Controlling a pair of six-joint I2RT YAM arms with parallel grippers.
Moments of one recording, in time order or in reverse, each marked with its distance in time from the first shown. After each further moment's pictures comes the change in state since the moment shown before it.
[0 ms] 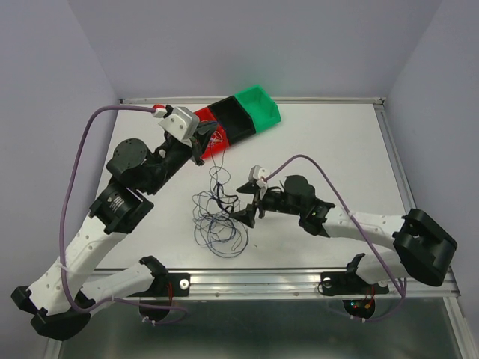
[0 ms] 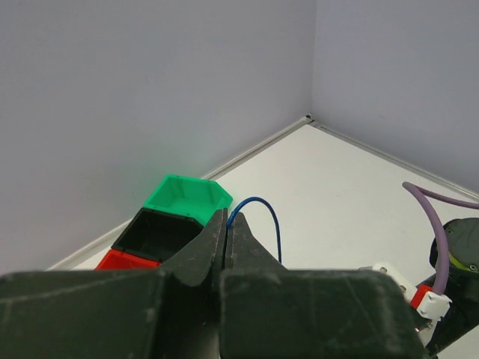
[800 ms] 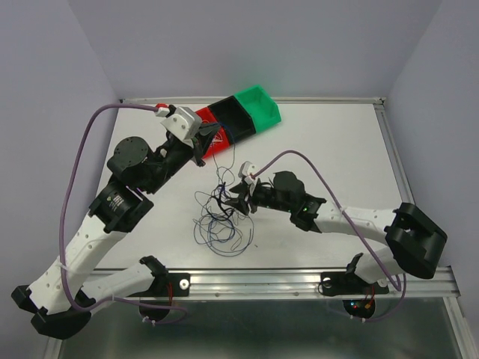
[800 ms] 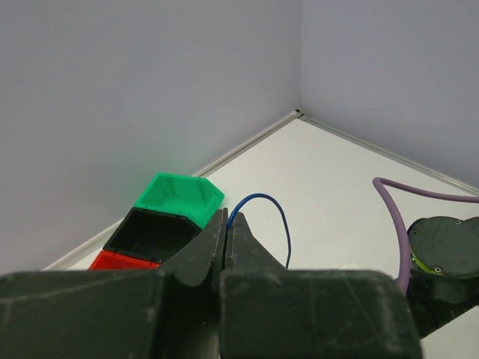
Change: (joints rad) left arm 0.000 0.011 0.019 -0.031 0.038 -0.001; right arm 0.049 0.068 0.095 -0.063 0.112 -0.051
